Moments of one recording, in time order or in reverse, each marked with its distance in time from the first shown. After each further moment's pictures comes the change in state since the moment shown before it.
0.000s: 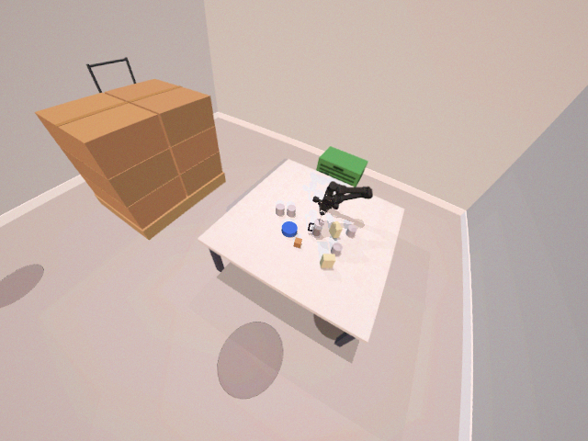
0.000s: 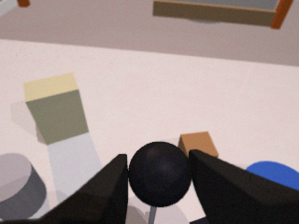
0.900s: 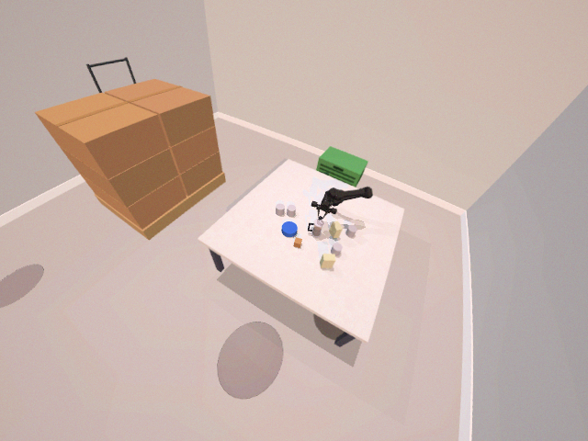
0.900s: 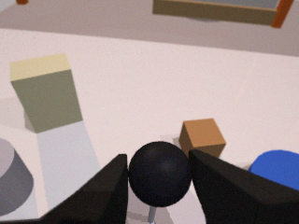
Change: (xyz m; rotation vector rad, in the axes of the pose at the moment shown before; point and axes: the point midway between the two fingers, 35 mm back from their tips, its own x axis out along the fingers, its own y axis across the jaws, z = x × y) arm 0.026 -0.001 -0.035 -0.007 -0.010 -0.002
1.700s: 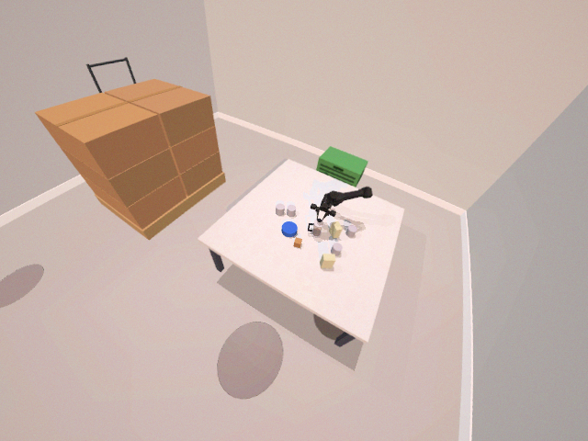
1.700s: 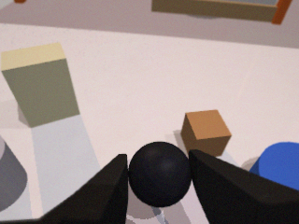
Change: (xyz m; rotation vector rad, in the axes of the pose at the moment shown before) arm 0.014 0.001 -0.016 0.006 -0.001 -0.002
